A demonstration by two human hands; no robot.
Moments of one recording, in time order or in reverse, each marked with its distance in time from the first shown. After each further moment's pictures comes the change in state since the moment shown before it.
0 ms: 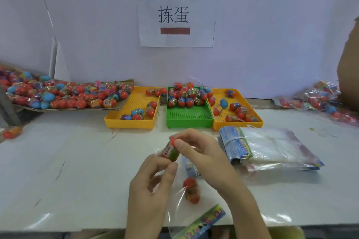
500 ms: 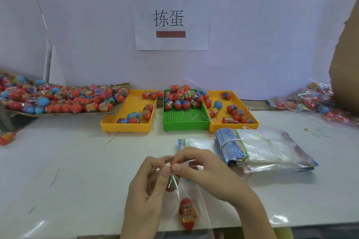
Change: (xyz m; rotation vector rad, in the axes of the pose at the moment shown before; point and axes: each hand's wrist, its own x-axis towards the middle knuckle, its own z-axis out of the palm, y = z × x) left_hand 0.003 0.001 -0.001 -0.080 -0.092 -0.041; right_hand -0.013 0.003 -0.015 -0.181 -0.201 0.115
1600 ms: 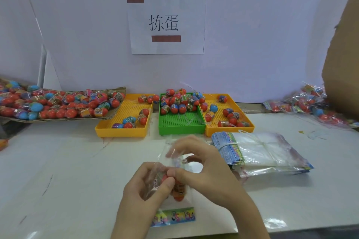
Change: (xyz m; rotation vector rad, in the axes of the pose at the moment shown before) left_hand 0.006 0.000 -0.007 -0.121 -0.094 -0.154; right_hand -0.005 -0.020 -0.002 -0.048 0.168 -0.202
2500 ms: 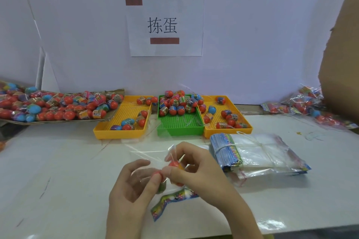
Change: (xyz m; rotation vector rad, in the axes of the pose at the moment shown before) left_hand 0.002 -0.010 -0.006 -0.073 0.218 0.052; right_hand 0.001 0.009 0.009 0.216 -0.039 0.128
